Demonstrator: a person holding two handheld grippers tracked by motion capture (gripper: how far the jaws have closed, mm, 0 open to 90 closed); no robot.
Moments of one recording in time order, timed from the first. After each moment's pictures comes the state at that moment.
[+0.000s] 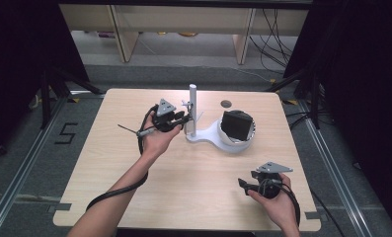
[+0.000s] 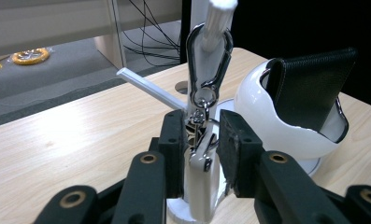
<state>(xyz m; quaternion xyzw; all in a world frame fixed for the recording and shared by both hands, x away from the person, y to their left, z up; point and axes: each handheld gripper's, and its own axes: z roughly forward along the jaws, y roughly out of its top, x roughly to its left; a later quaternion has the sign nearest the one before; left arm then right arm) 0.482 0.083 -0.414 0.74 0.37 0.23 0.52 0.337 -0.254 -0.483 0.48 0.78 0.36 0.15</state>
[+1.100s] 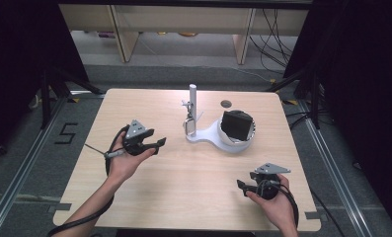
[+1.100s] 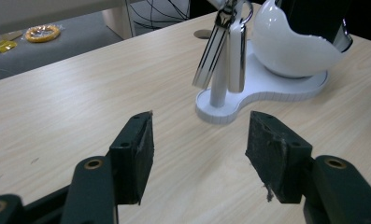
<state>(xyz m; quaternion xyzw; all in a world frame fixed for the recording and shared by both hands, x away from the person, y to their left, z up) 0.422 0.165 -0.444 0.76 0.38 0.23 0.48 0.336 -0.251 -0.486 0.47 0.79 0.36 0.16</state>
